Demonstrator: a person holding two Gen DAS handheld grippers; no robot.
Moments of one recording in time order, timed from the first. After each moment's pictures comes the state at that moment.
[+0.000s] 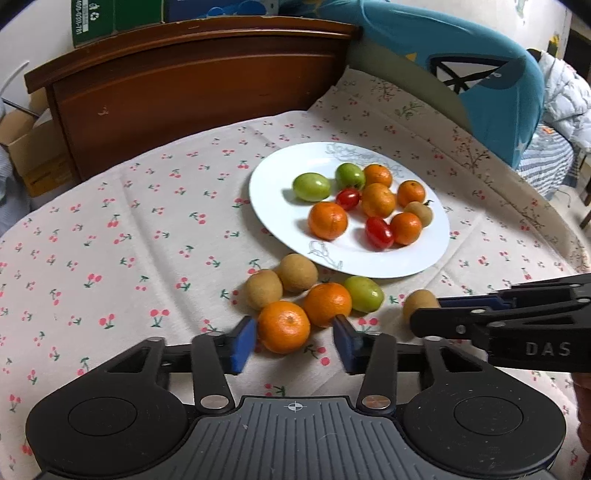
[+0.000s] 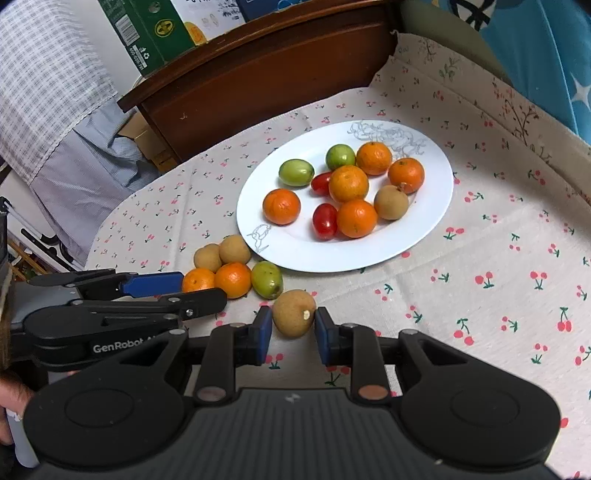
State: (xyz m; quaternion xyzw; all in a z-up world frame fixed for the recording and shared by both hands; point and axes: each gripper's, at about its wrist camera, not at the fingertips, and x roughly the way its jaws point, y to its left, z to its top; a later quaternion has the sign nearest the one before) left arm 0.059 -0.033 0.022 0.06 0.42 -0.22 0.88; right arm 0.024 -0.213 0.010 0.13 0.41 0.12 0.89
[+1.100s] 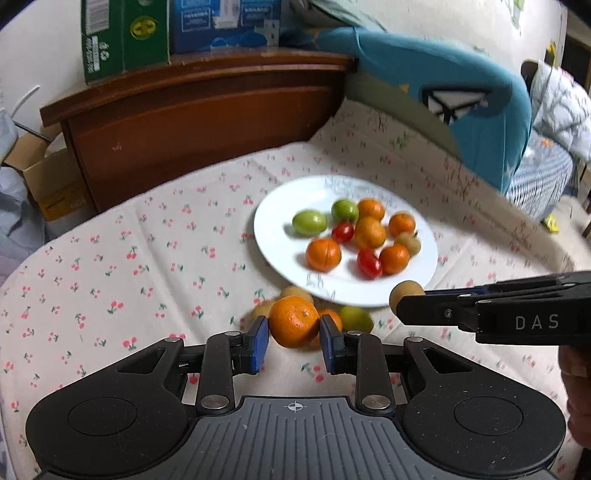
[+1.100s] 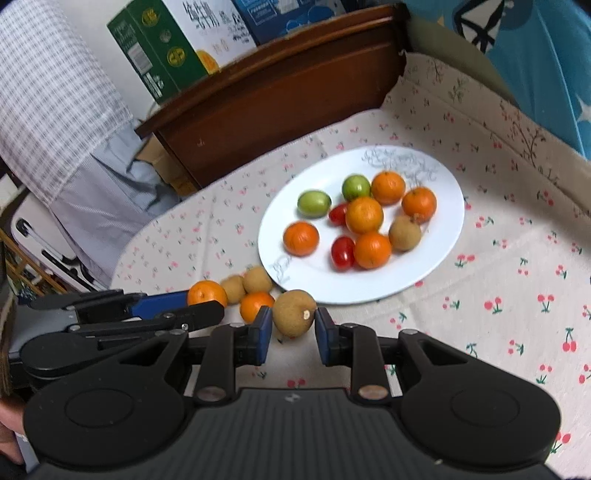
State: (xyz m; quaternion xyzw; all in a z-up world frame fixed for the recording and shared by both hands) left arm 0.046 -0.034 0.054 0.05 0.38 -0.20 0.90; right arm 0.025 -0.221 0.035 0.17 0.37 0.14 0.90
